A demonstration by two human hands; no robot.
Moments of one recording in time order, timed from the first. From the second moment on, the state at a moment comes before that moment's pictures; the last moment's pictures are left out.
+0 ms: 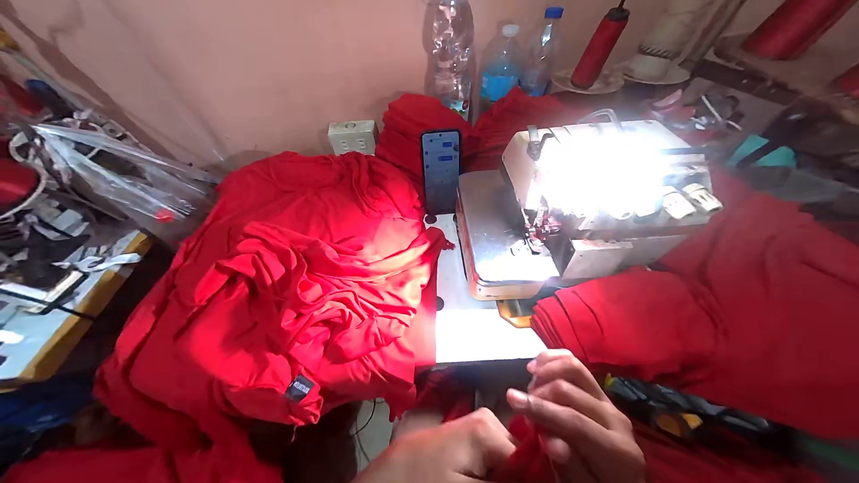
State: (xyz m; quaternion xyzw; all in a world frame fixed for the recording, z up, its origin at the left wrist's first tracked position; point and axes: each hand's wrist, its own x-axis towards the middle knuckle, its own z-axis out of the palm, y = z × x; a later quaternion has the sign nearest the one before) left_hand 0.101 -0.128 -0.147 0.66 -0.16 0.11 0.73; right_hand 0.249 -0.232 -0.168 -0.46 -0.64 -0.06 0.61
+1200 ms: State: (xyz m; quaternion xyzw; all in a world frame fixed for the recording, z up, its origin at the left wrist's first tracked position) left_hand 0.183 0.063 -0.091 0.84 0.37 0.32 0.23; right_hand 0.267 -0.176 -0.244 -0.55 -0.61 -0.02 0.56
